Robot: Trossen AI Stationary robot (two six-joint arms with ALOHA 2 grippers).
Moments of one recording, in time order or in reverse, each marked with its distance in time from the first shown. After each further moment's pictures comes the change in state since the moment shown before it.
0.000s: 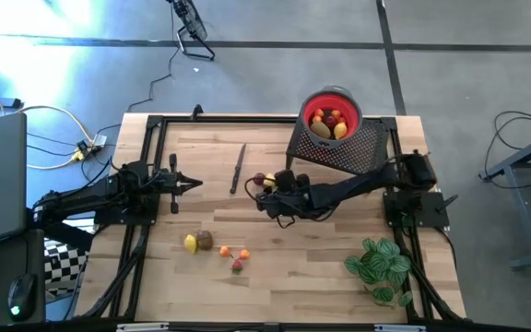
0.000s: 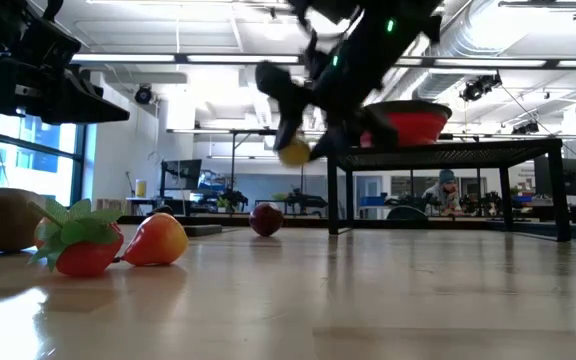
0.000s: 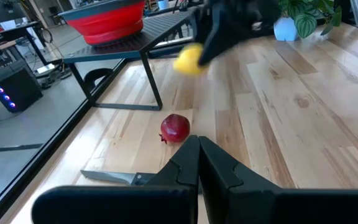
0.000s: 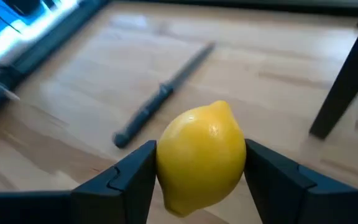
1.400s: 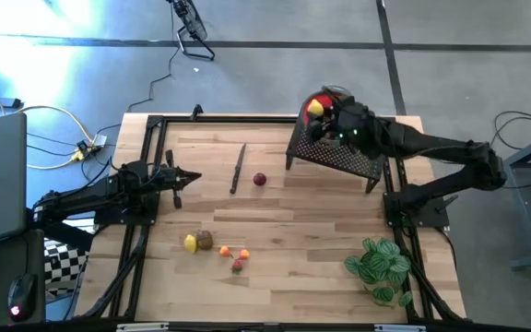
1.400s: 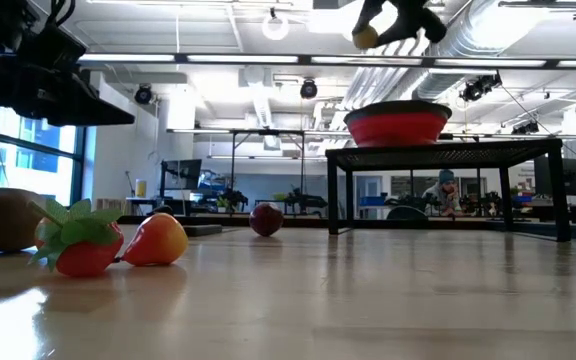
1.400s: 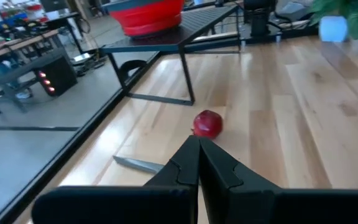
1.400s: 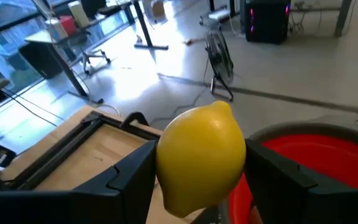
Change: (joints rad) left arm 0.000 0.000 -0.003 0.022 -0.145 -0.044; right arm -0.373 -0.633 0.001 -0.170 -0.158 -0.522
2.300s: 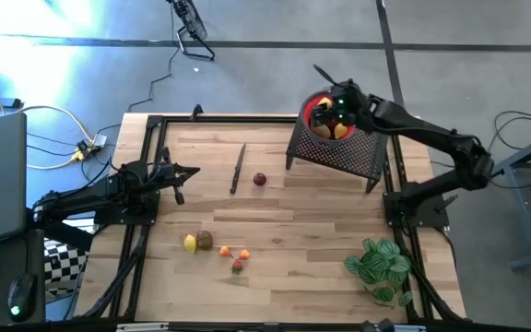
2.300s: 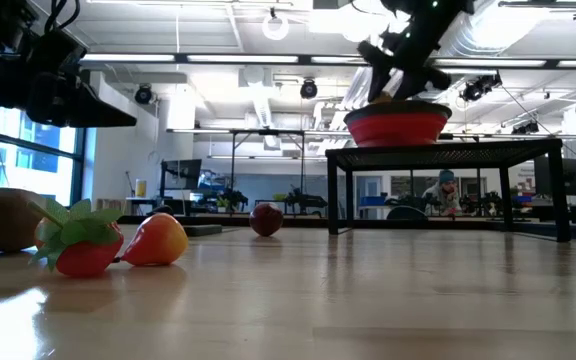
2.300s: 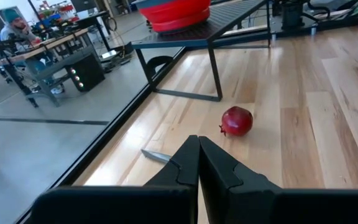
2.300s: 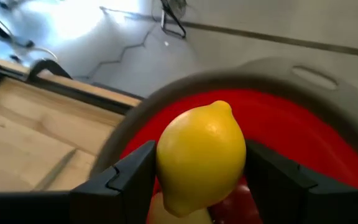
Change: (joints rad) left arm 0.000 0.000 0.001 0.008 -0.118 0.028; right arm -0.341 0.123 0.000 -0.174 -0.259 -0.022
